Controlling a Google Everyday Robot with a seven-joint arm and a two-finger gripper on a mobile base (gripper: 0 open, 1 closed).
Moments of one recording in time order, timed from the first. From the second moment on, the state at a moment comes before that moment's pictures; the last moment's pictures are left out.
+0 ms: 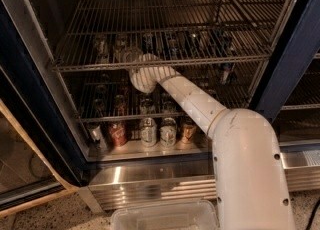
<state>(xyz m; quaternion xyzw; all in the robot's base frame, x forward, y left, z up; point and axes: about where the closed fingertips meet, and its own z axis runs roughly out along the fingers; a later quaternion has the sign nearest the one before) 0.920 0.141 0.750 -0.17 0.73 0.17 0.64</state>
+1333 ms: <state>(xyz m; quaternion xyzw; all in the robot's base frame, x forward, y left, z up) 0.770 0.120 0.789 -0.20 0.64 0.22 0.70</state>
